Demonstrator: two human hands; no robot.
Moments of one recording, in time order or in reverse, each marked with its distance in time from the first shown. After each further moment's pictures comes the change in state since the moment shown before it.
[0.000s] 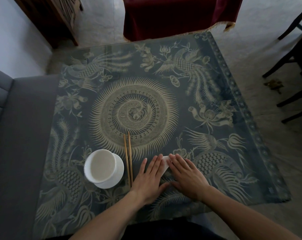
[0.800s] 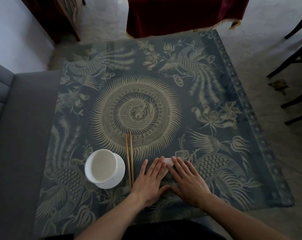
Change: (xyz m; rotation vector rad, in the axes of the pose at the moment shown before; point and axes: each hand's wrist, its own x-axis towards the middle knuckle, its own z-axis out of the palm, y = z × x) left_hand 0.000 -0.002 0.007 0.046 -0.021 0.002; right_hand -0.007 -0.007 0.002 0.080 0.059 -0.023
